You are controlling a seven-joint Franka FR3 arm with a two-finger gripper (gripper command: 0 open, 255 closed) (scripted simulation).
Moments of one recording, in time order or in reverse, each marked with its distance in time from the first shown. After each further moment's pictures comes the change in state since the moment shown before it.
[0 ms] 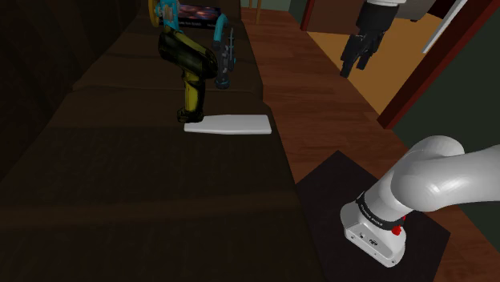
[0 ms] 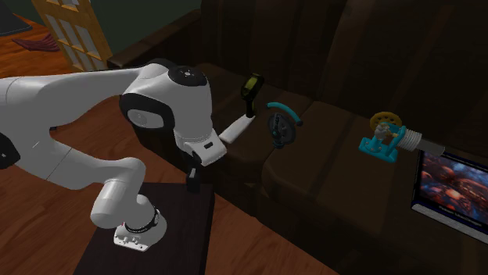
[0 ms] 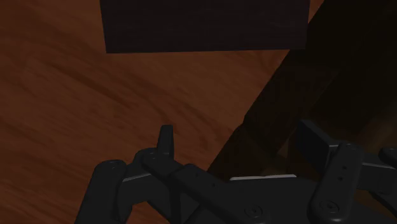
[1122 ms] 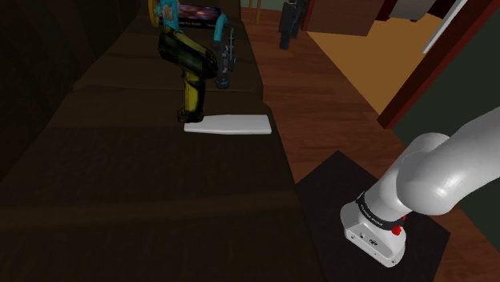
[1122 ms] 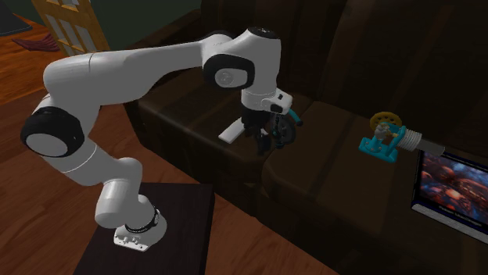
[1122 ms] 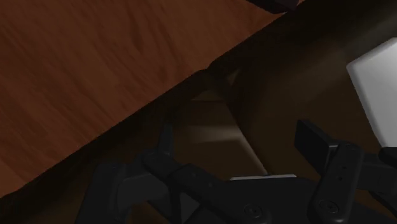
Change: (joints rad) arm 0.155 0.494 0.081 0.483 0.019 0.062 -0.218
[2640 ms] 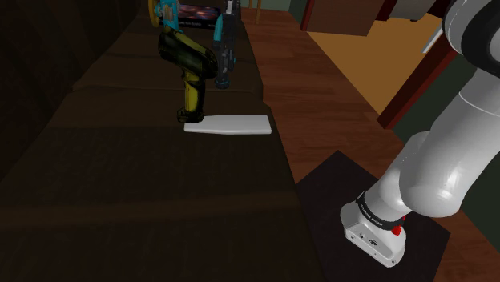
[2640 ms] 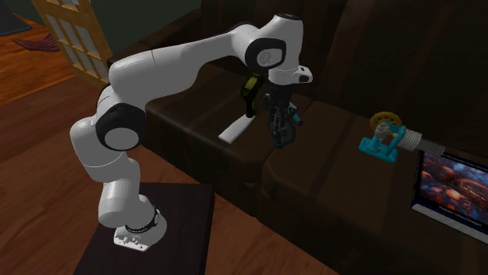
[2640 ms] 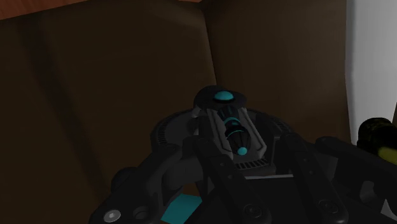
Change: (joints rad) arm 0.111 0.355 0.109 0.386 -0.041 0.013 -0.153
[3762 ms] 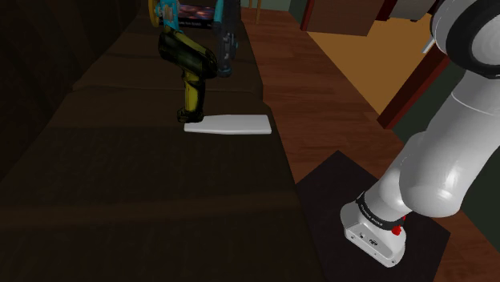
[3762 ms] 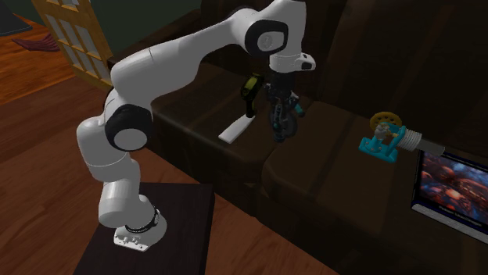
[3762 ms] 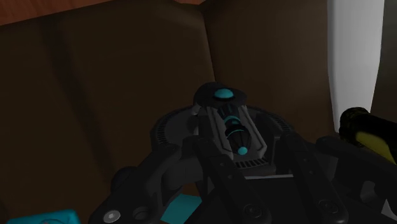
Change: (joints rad) arm 0.006 0.053 0.002 0.180 -0.008 -0.128 -0.002
